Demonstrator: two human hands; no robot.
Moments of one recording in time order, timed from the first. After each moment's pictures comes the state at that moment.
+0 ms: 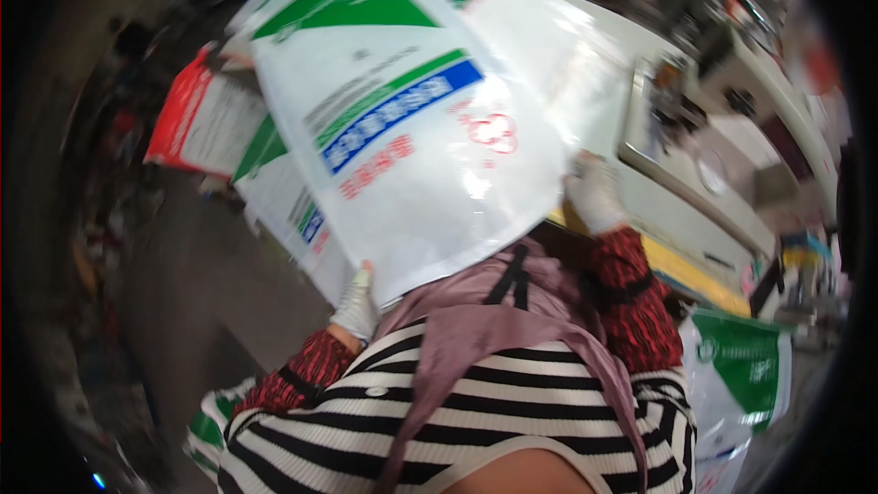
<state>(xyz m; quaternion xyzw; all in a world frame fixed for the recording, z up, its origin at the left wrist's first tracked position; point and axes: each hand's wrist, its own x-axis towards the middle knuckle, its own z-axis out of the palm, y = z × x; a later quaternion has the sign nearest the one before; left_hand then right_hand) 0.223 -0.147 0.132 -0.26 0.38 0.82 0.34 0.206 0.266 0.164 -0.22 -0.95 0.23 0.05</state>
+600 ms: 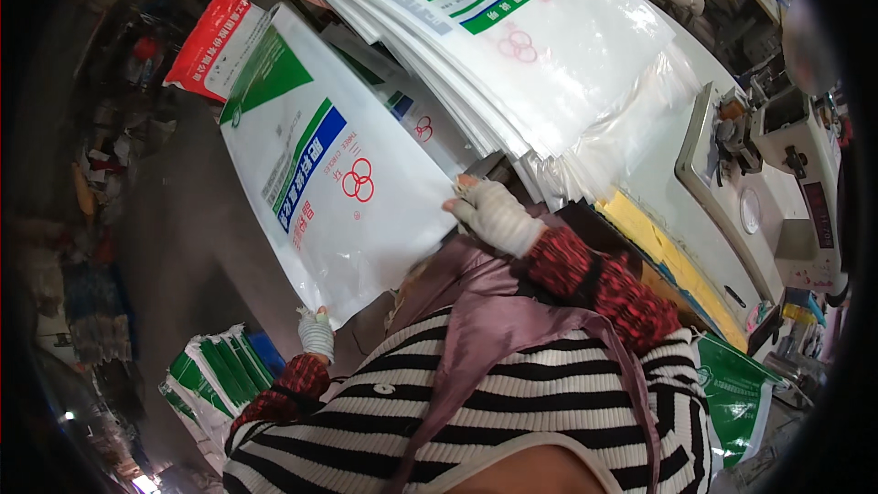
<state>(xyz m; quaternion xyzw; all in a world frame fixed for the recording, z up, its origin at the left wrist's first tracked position) 0.330 -0.356 0.042 -0.43 0.83 0.32 0.12 0.165 0.053 0.123 0.11 -0.80 0.58 -0.10</state>
